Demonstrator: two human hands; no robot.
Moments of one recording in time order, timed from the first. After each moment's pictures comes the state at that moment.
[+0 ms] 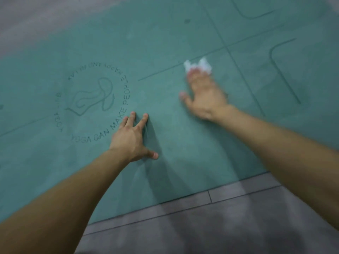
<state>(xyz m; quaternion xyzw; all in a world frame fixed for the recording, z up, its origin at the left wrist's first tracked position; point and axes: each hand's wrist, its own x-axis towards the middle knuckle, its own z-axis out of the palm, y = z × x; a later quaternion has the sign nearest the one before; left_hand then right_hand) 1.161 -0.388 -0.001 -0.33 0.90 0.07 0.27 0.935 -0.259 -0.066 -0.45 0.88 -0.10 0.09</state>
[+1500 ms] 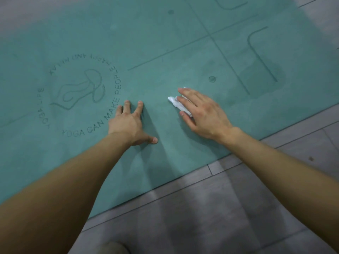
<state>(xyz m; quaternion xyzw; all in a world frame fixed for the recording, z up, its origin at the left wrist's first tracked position) 1.164 -0.388 0.000 -0.29 0.91 0.02 0.28 1.024 -0.184 -0.056 -0.51 0.84 -0.17 -0.02</state>
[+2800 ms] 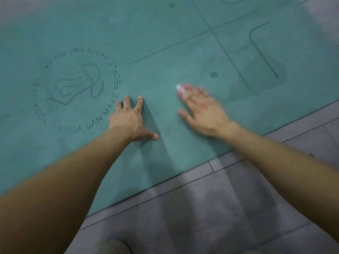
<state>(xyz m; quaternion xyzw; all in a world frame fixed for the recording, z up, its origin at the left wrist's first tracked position) 1.165 -0.390 -0.005 -0.29 0.91 0.02 0.28 1.022 -0.188 -0.074 -0.49 0.87 -0.07 0.07</state>
